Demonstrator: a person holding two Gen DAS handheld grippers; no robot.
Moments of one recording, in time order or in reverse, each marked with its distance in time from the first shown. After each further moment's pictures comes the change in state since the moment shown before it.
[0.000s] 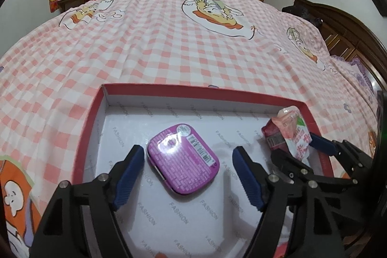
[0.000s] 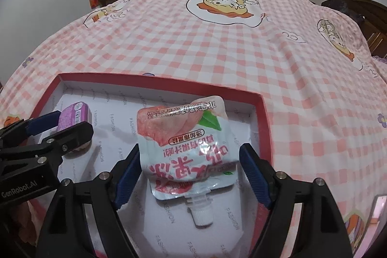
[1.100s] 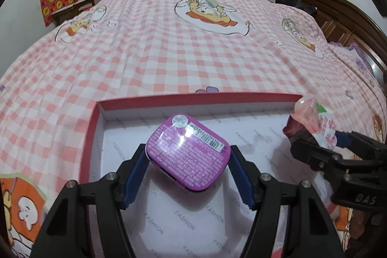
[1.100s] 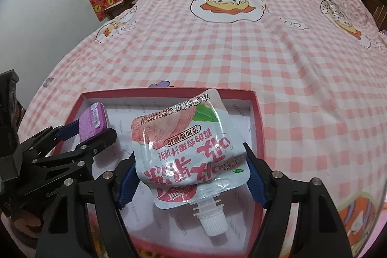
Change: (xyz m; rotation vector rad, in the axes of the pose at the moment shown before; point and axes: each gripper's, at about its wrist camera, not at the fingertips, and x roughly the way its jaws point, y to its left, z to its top) left arm 0.004 -0.003 0.004 0.079 0.010 0.015; right arm -0.020 -0.016 0.007 0.105 0.034 0.132
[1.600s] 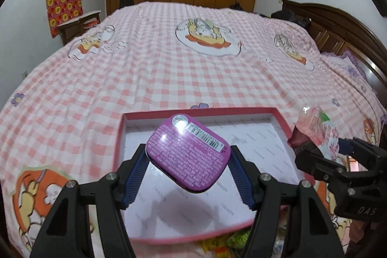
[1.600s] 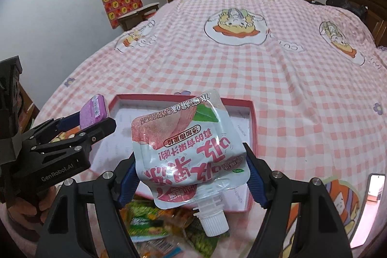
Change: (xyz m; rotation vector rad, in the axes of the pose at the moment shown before) left arm -0.075 -0.009 -0.006 0.020 -0.092 0.003; right arm -0.075 0.021 -0.019 -0.043 -0.082 0.022
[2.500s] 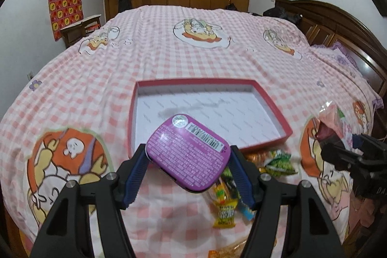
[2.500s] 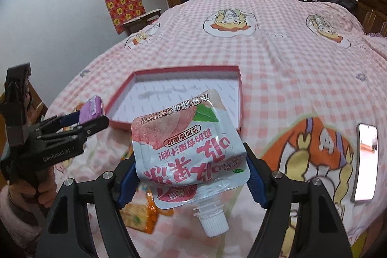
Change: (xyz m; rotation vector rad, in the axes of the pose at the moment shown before) left arm -0.091 -0.009 -0.070 0.020 -0.037 0.010; right arm -0.089 0.001 -0.083 0.010 -0.064 0.028
